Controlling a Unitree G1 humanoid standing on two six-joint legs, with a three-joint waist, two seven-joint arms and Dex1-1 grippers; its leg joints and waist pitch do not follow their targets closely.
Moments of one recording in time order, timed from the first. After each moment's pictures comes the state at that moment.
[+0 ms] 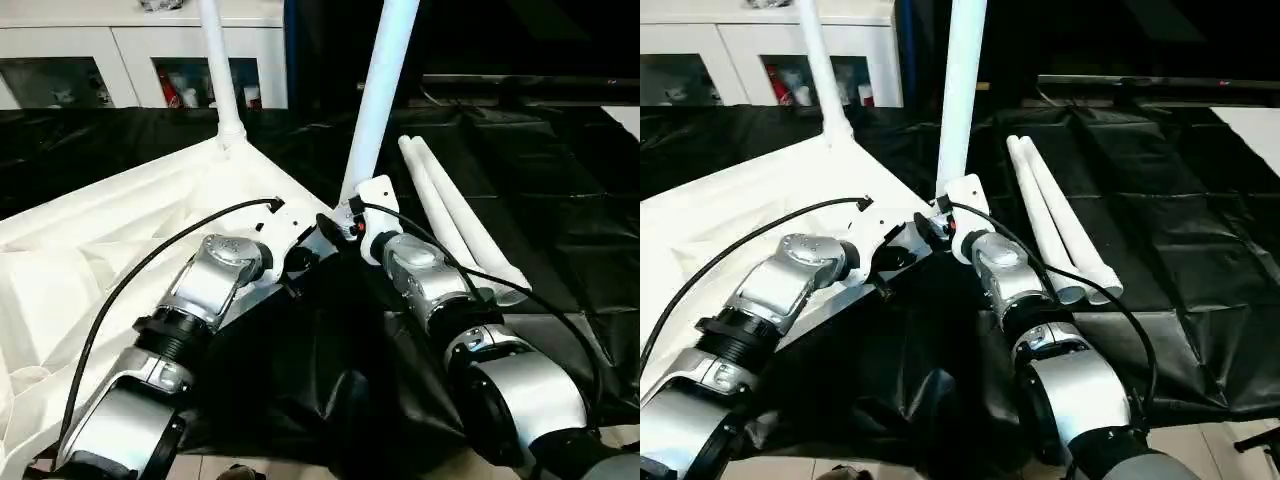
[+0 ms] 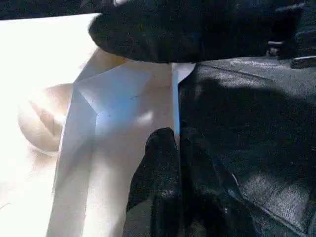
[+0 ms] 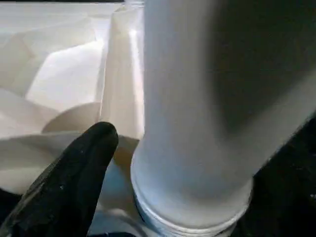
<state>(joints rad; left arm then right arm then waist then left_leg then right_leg) -0.68 0.26 -0.27 0.50 0.05 0.51 -0.73 -0.89 0.01 0.00 1.17 -0.01 -0.08 0.37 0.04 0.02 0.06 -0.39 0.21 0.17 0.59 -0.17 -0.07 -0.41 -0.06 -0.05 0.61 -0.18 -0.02</state>
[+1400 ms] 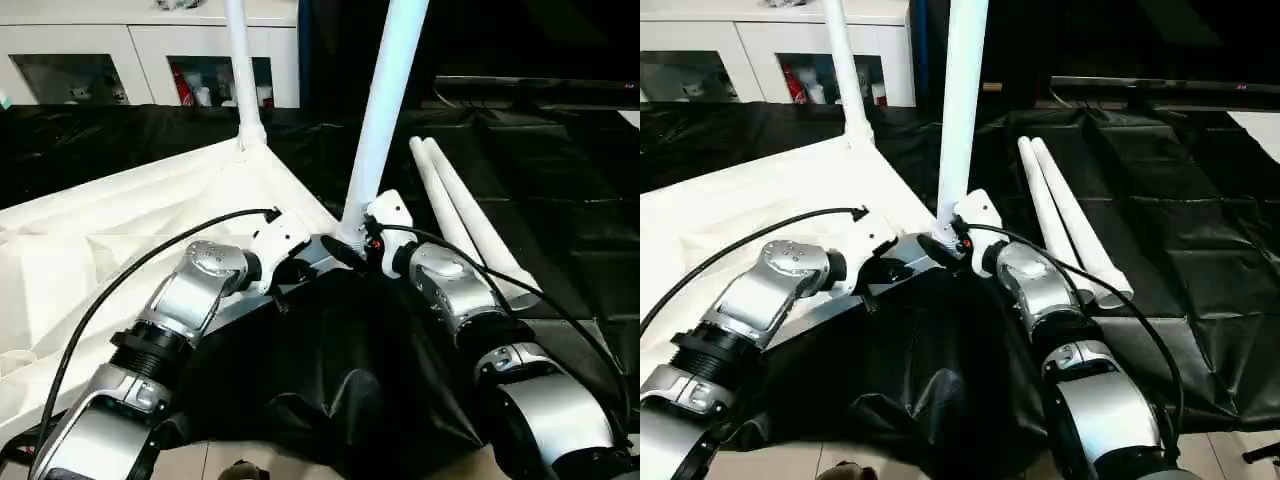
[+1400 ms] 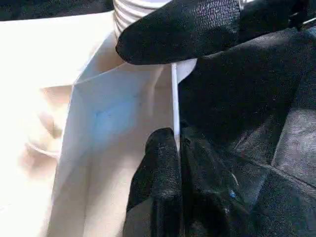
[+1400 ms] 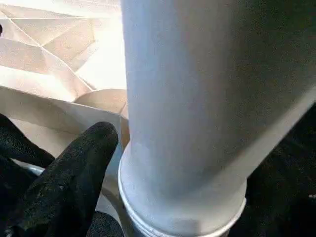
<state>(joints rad) -0.62 0.33 -0.30 0.40 0.05 0.47 -0.85 -0.78 -0.10 0.05 1.03 -0.01 -0.13 0.64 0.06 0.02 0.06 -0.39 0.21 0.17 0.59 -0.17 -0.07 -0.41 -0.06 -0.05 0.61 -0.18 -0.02</state>
